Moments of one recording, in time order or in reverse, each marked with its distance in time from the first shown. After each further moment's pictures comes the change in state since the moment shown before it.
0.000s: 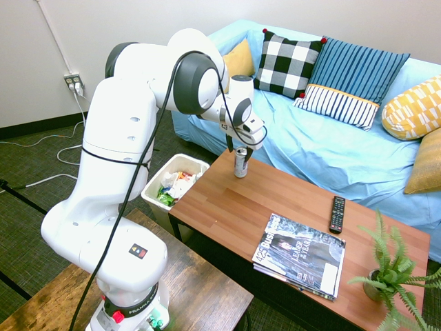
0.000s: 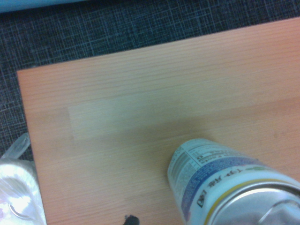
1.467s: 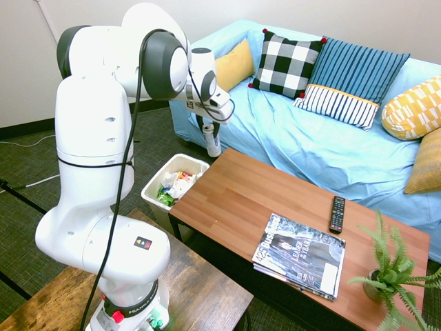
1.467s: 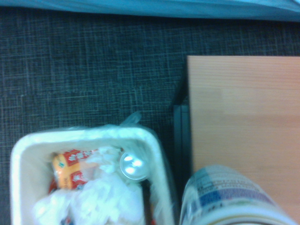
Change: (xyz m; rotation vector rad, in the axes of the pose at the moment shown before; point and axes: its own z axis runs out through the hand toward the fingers) arm -0.151 -0.040 -0.082 0.050 0.028 -0.239
